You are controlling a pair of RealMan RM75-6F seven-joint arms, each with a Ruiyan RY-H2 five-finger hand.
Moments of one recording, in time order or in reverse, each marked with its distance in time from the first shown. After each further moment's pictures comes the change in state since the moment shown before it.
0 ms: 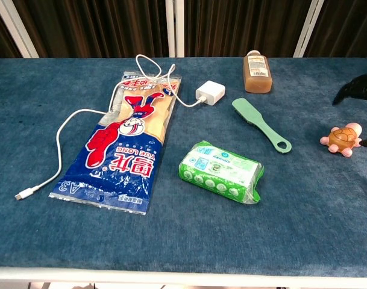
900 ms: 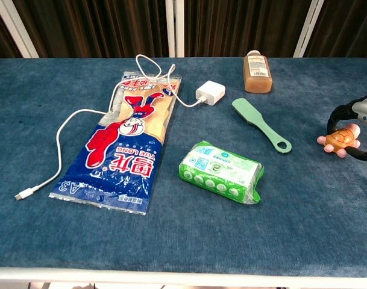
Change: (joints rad) left arm -0.002 -0.002 0.000 0.009 -0.007 -0.013 -0.009; right arm 0.010 -0.046 -0.038 0.038 -0.042 -0.039 0.063
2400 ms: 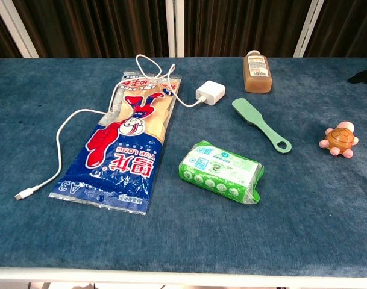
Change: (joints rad) left arm 0.002 0.009 -0.003 -0.028 0.012 0.017 0.020; right arm -0.058 0.092 0.025 -0.044 0.018 0.095 0.102
